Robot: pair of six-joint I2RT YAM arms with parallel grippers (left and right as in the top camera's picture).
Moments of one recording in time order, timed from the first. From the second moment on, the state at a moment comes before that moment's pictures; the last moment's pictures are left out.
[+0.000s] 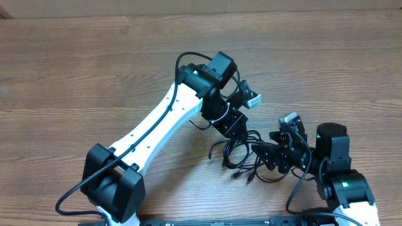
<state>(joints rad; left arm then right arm) -0.65 1.85 1.65 -1.21 0.77 0.17 0.10 0.76 0.54 -0.56 -0.64 -0.10</state>
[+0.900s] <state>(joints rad) -0.65 1.85 1.65 -1.19 0.81 0.19 0.10 0.76 0.54 -0.56 -0.64 -0.11</state>
